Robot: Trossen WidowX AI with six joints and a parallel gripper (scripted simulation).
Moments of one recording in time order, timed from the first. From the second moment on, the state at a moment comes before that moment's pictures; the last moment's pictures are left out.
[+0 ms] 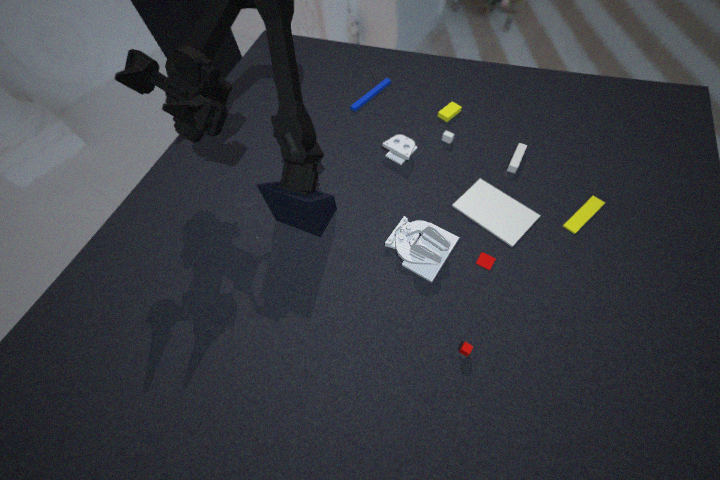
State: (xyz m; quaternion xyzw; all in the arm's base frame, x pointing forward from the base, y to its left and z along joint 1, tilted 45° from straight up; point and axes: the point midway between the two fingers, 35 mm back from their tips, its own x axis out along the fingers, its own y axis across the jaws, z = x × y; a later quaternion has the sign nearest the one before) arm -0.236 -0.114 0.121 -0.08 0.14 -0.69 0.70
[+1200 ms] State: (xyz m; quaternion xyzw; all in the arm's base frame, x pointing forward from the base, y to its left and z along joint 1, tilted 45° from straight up) arm -0.246 -0.060 0.128 -0.02 0.16 -0.74 0.65
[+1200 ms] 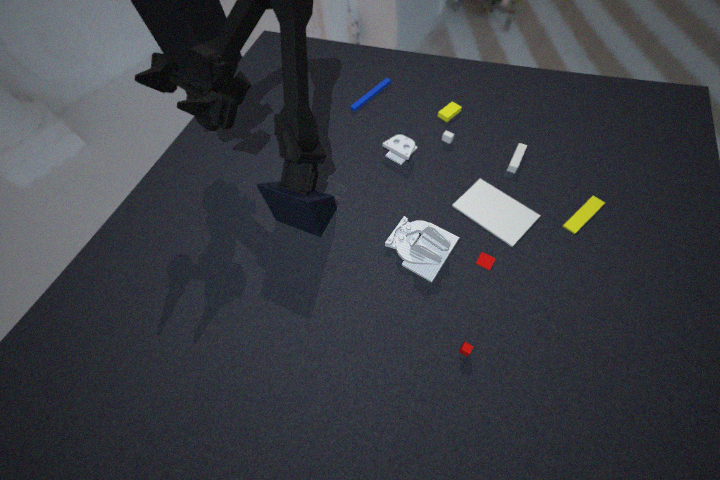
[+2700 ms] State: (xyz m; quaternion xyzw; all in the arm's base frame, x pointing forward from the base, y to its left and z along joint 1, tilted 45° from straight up) arm -0.239 0.029 0.140 0.10 0.19 -0.82 0.52
